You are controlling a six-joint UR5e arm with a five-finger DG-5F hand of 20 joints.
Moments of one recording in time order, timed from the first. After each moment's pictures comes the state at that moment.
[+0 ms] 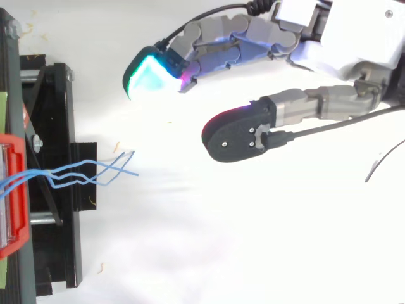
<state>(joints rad) 0.13 -2.10 -1.37 -2.88 -1.18 -0.19</state>
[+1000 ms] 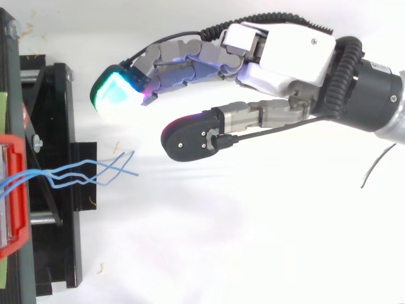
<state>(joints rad) 0.13 -2.23 -1.37 -2.67 -1.18 -0.13</state>
